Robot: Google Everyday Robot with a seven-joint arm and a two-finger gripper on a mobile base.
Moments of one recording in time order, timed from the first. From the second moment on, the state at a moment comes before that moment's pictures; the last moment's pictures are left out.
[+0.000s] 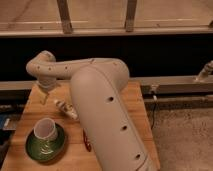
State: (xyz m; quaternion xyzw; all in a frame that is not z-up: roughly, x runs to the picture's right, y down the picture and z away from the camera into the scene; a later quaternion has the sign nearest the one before) arm -0.323 0.040 0.846 -0.30 -0.01 0.25 0.92
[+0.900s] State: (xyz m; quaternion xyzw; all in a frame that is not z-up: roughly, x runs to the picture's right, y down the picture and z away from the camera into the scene) arm -0.304 0.087 0.893 -0.36 0.03 0.28 0.89
